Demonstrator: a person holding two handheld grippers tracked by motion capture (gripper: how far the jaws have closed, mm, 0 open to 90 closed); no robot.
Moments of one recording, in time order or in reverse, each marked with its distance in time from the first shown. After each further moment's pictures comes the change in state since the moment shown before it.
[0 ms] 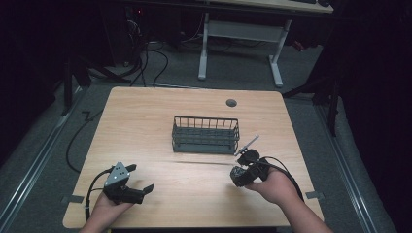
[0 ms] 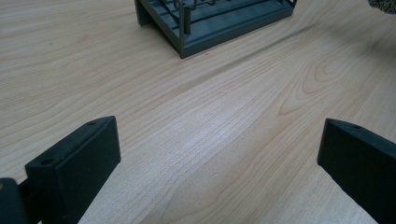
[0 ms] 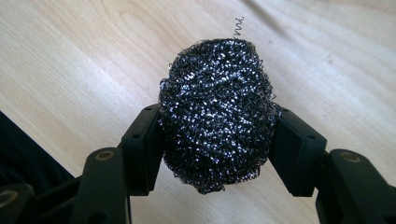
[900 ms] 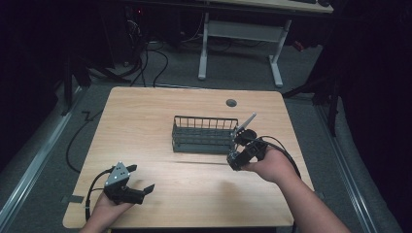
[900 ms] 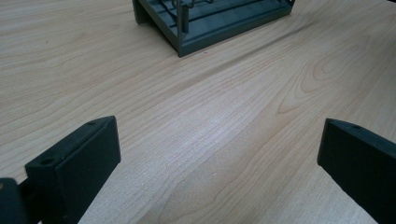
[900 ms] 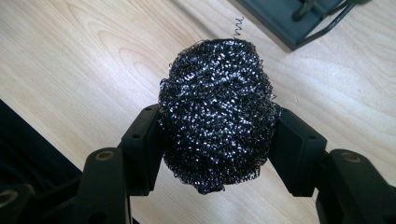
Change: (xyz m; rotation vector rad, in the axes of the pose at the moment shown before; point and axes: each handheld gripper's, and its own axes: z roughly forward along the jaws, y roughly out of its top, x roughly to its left) left arm 0.000 -0.001 0.001 0.001 -0.006 0.000; right arm -0.010 0.046 -0.036 0.020 0.026 0.023
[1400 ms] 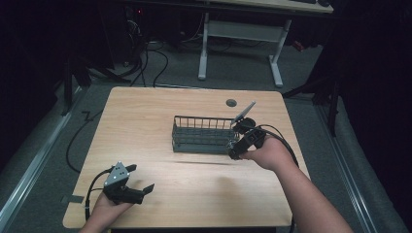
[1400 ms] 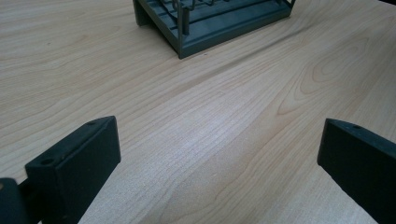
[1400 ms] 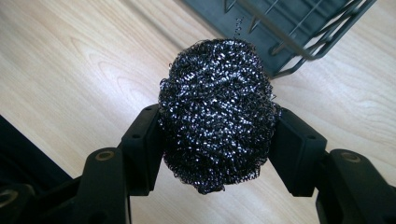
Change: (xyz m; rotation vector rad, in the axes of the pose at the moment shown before) left arm 0.000 0.000 -0.001 -0.005 -0.003 -0.001; right arm -0.010 0.025 -0.015 -0.023 -0.008 0.012
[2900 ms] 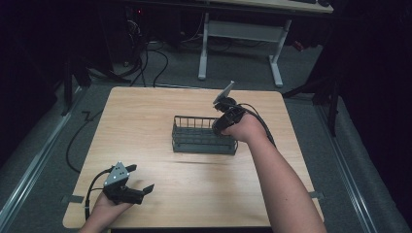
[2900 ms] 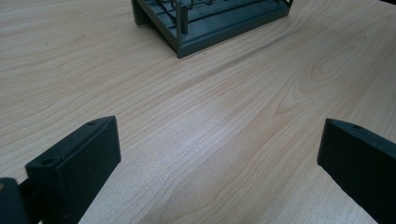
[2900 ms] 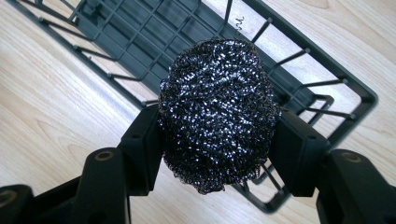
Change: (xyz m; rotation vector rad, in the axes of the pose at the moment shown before) left arm 0.001 0.000 -0.001 0.002 -0.007 0.007; right arm -0.017 0.089 0.029 0.008 -0.056 0.039
